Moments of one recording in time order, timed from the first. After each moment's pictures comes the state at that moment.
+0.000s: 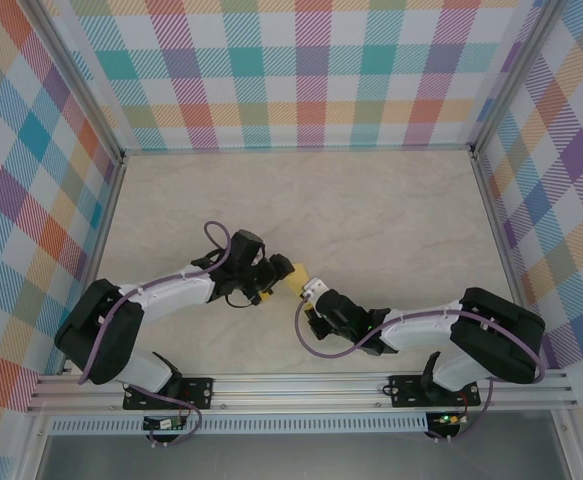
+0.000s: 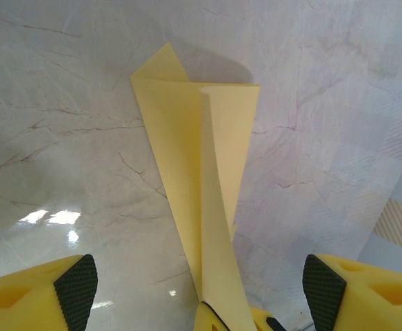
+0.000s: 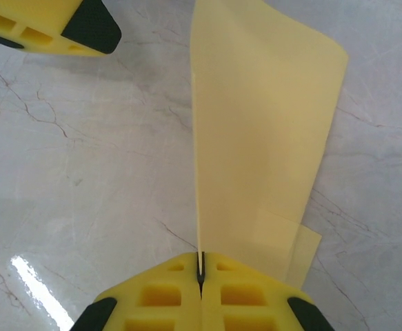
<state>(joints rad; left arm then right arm) -0.64 1.47 0.75 -0.18 0.29 -1.24 1.10 1.44 0.42 0.28 0.24 0.22</state>
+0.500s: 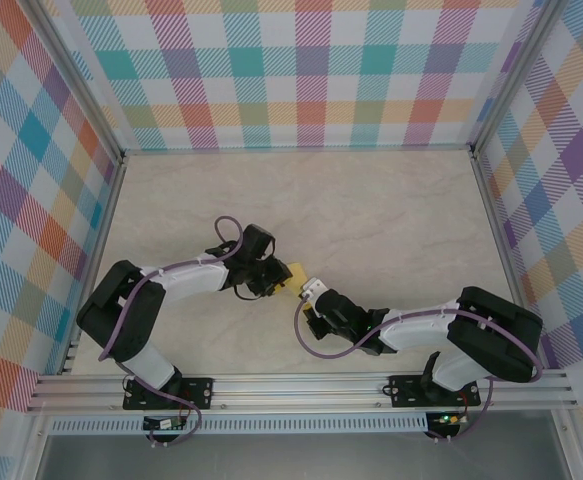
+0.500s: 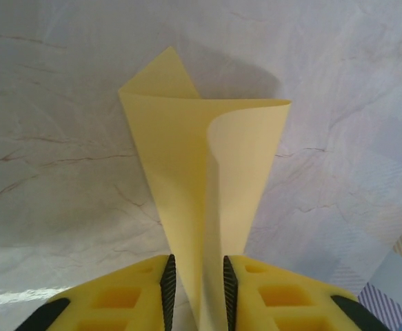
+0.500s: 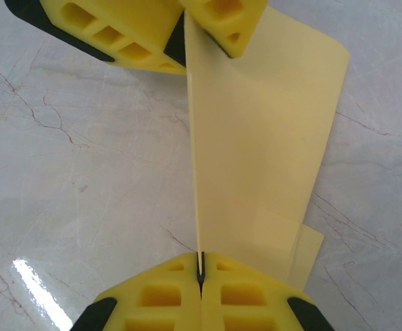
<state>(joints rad) -0.64 1.61 0.85 -0.24 0.30 -1.26 1.10 1.45 0.42 0.30 0.24 0.21</state>
